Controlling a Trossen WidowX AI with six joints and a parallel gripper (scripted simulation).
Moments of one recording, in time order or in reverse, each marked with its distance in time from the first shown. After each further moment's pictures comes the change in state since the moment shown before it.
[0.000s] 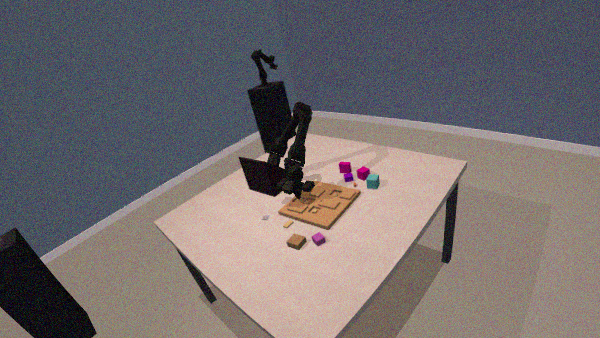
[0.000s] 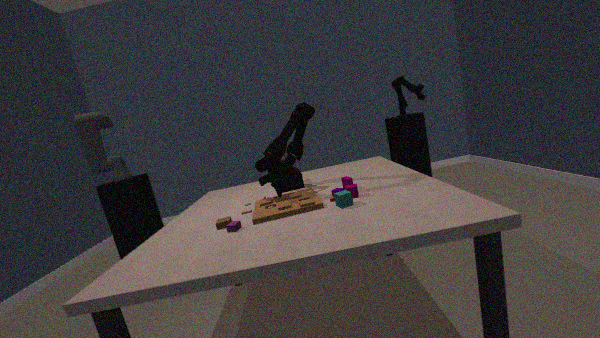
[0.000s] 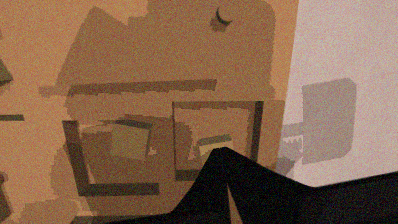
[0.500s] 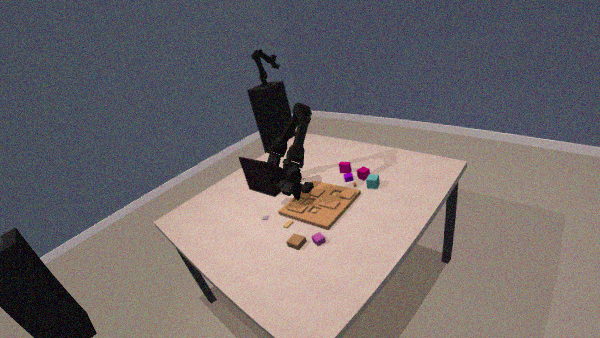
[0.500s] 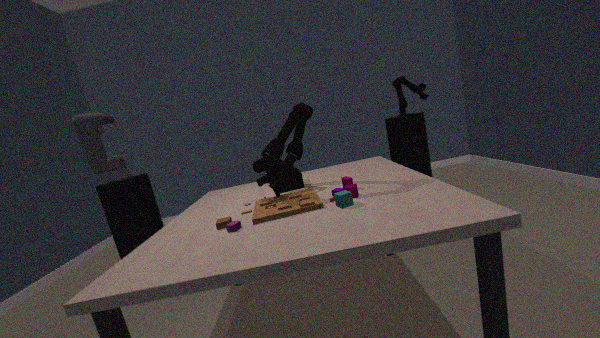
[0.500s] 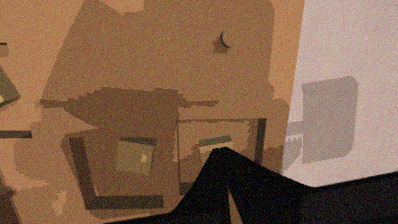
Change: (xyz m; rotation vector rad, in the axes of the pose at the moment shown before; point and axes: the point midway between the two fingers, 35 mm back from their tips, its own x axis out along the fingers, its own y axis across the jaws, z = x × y) arm 0.002 0.000 0.010 0.008 0.004 0.009
